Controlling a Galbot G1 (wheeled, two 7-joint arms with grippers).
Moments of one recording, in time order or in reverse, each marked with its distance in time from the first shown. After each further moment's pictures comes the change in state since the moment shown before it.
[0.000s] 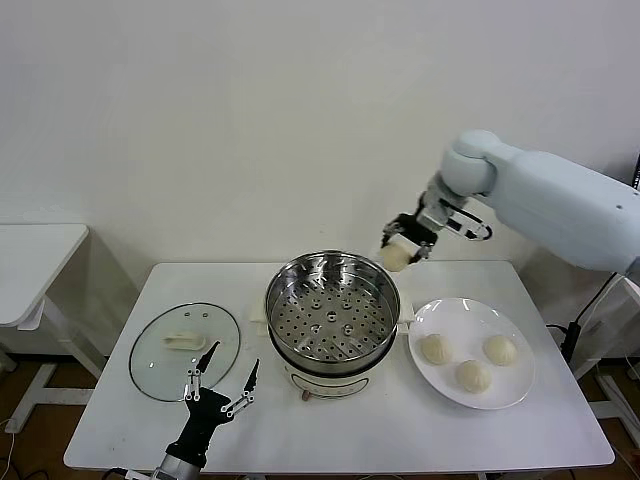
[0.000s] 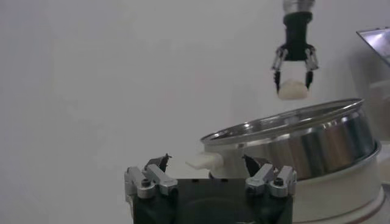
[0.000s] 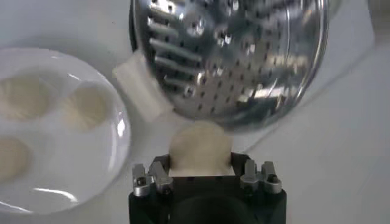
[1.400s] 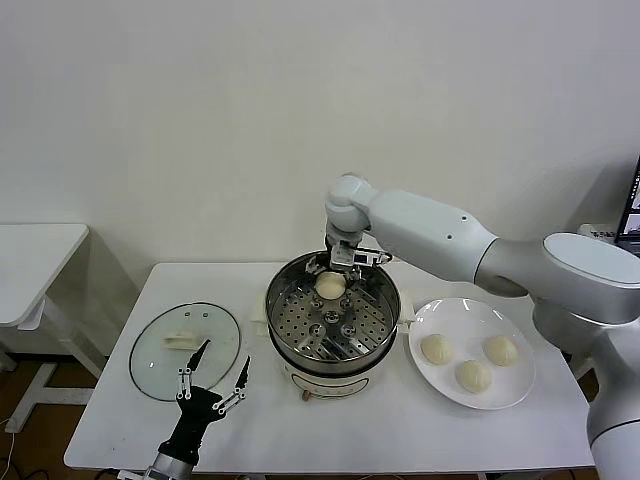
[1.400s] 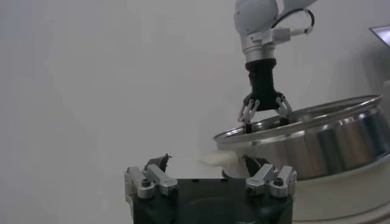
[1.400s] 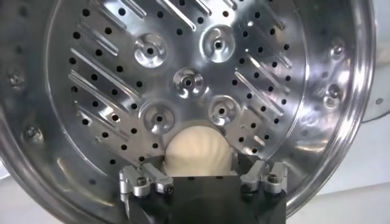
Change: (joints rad) left arm -0.005 0.001 -0.023 0.012 -0.007 -0.015 -0.011; right arm -0.133 0.241 0.039 -0.161 -0.142 0.021 -0.030
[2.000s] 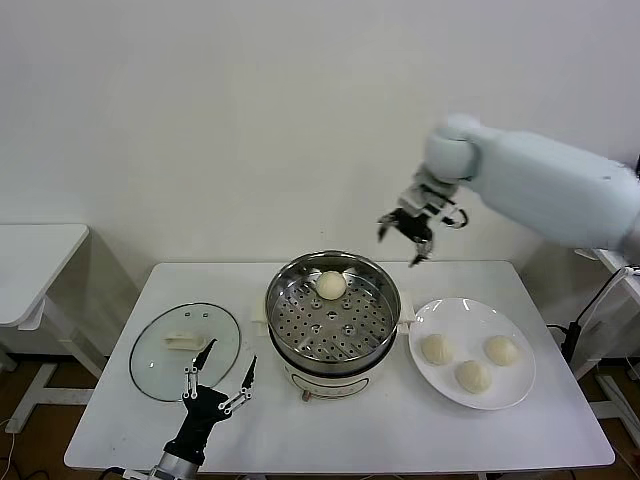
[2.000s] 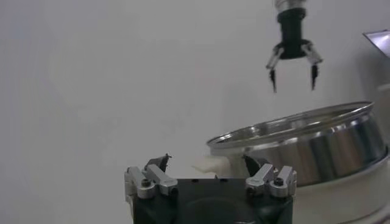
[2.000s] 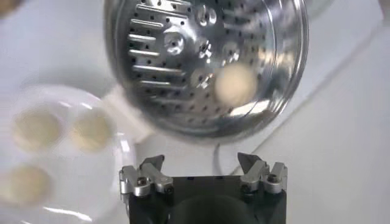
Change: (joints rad) left arm -0.002 -0.001 0.019 -0.012 0.004 0.008 0.000; right arm 0.230 -0.400 -0.260 0.116 0.539 -0.484 -0.034
